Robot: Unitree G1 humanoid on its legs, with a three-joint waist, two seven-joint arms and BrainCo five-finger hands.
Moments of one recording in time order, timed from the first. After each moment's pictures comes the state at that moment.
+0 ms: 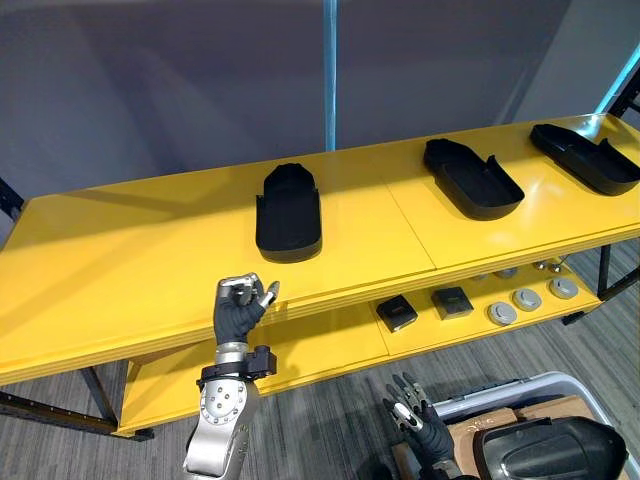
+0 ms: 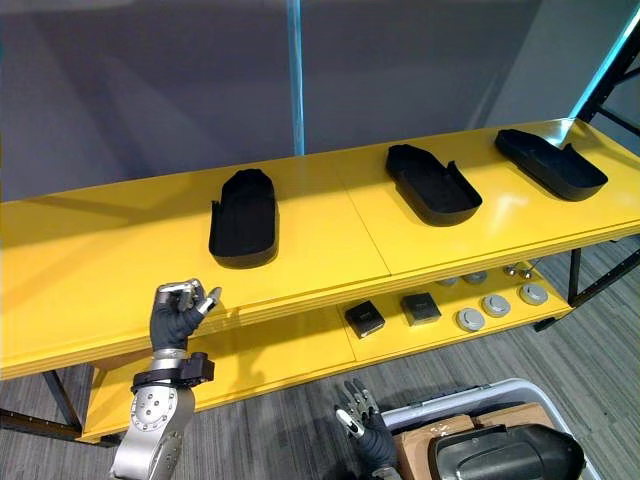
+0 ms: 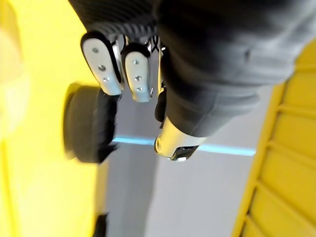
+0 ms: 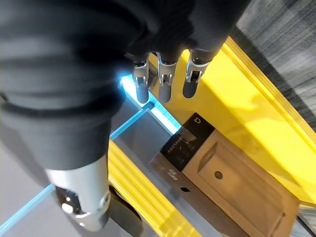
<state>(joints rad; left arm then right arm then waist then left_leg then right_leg) -0.10 0.14 -0.12 -0.09 -0.22 -0.21 0.23 0.36 -0.07 0.20 0.05 0.68 -0.14 0.19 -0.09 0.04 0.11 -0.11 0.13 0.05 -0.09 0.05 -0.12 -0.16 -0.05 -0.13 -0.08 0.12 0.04</state>
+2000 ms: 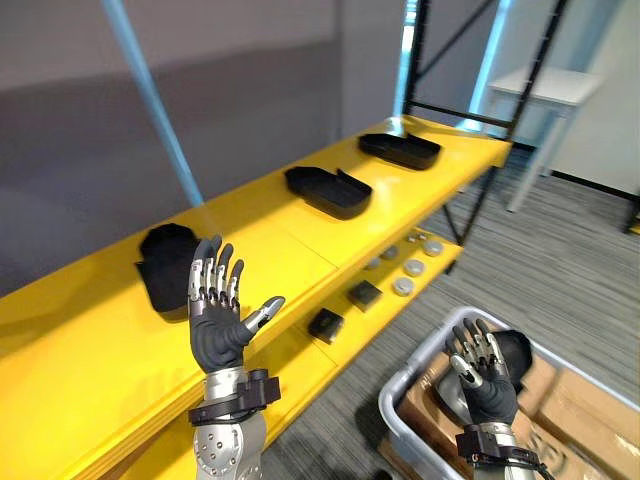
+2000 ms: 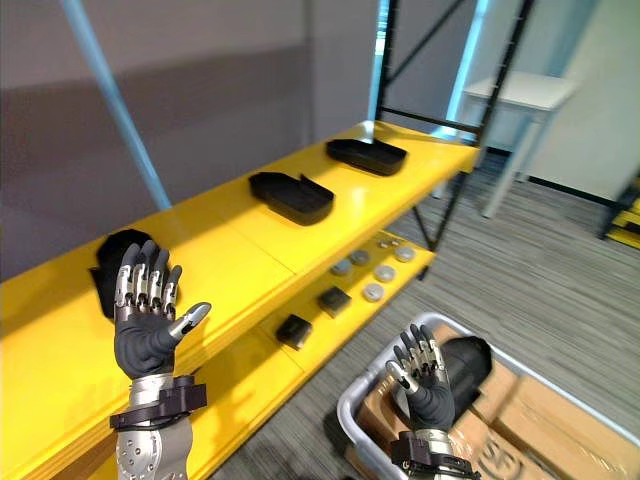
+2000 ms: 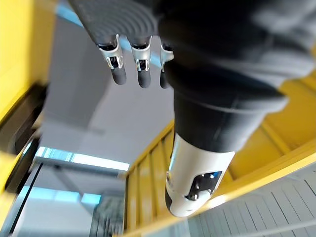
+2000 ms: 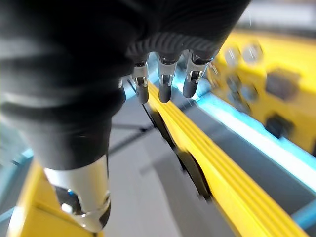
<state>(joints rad) 0.13 -0.01 -0.16 -0.46 -0.21 -0.34 0.25 0.34 0.04 0.01 -0.26 0.54 -0.22 0.05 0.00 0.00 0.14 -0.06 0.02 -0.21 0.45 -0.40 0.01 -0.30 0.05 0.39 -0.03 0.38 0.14</state>
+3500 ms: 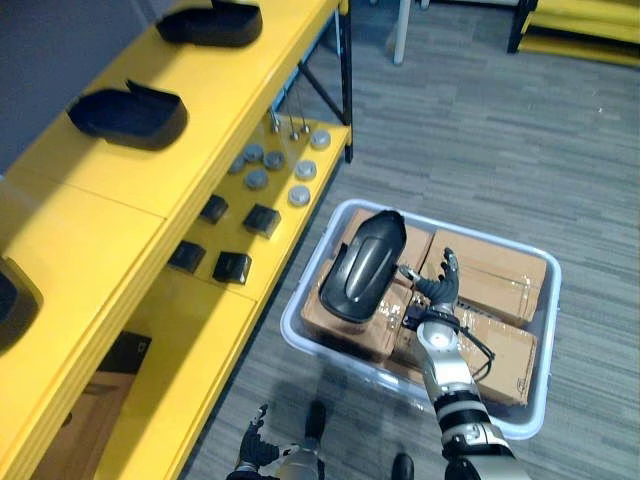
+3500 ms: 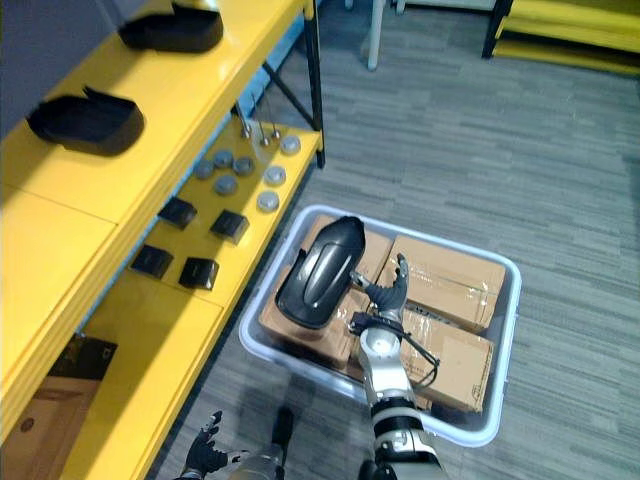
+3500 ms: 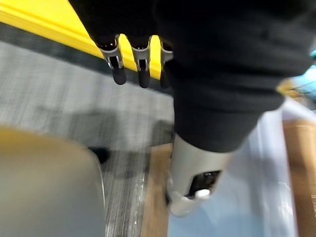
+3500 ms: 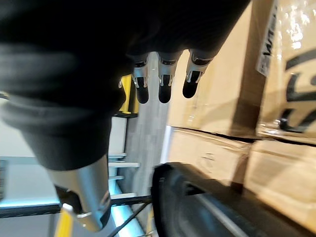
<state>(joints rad) 0.05 0.08 -0.09 0.70 0.06 -0.18 0.25 -0.68 0.03 -0.21 0.61 -0.10 -0.04 -0.50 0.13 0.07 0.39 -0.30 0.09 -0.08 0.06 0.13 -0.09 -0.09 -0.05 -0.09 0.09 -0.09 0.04</state>
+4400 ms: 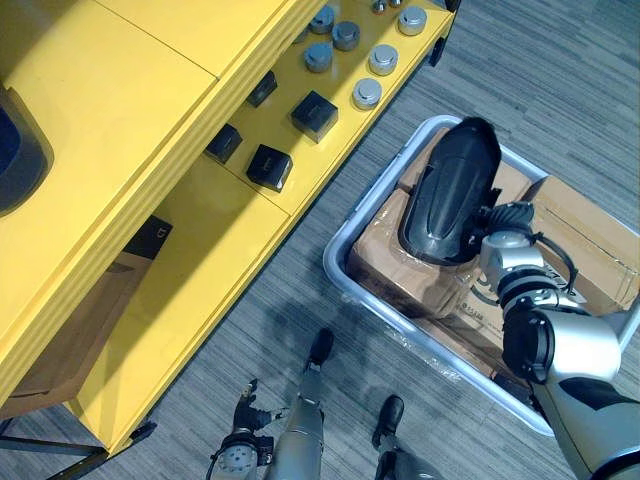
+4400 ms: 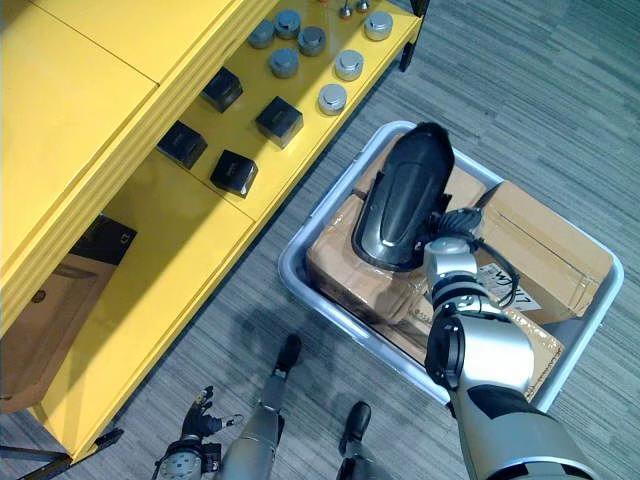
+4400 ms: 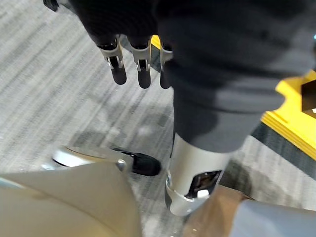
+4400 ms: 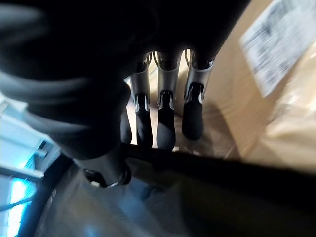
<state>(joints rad) -0.11 0.13 -0.14 0.83 -0.12 -0.15 0.25 -1.33 -0.41 -0.33 1.32 -0.17 0.16 -0.41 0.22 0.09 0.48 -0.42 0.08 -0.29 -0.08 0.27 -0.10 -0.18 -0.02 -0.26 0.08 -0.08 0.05</state>
